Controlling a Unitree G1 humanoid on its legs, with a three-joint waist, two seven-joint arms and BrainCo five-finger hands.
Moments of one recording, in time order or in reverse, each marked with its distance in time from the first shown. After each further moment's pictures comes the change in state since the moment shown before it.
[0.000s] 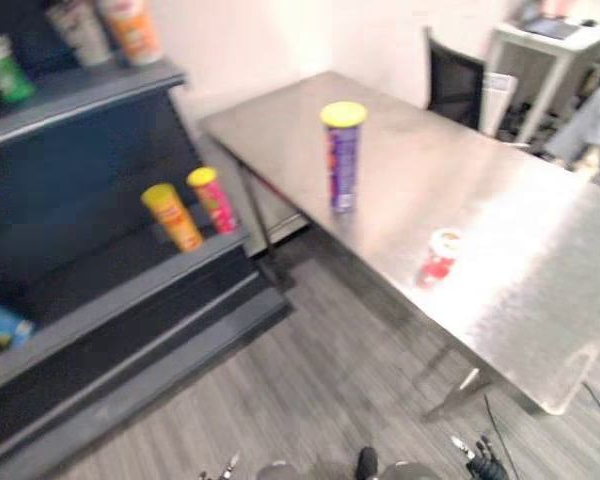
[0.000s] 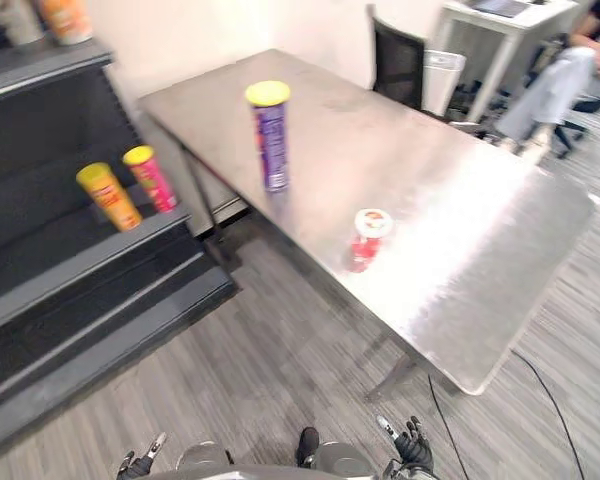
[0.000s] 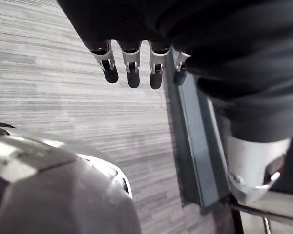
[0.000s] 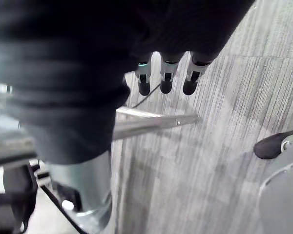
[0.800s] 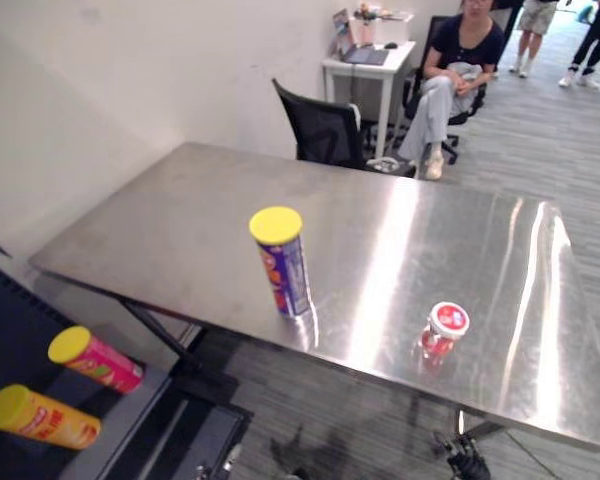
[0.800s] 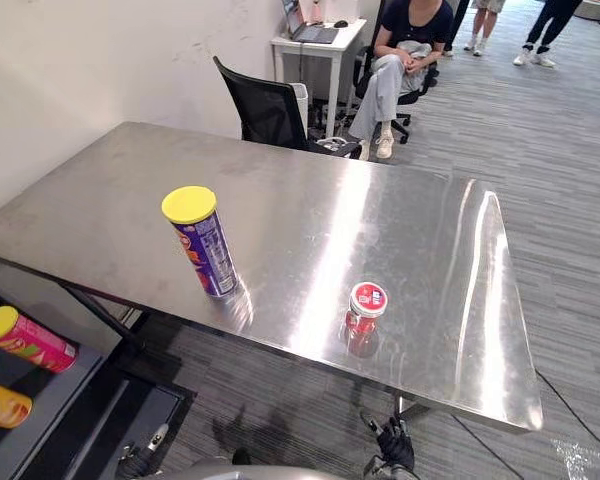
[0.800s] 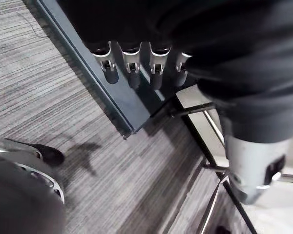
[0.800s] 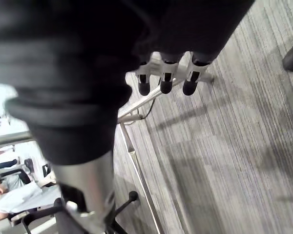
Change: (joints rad) left arm -0.010 0.011 -0.049 0.003 0.051 0.002 -0.001; right arm 0.015 0.077 0.015 -0.045 0.003 -0.017 -0.008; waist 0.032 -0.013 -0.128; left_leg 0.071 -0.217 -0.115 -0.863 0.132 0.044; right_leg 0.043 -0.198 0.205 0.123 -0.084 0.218
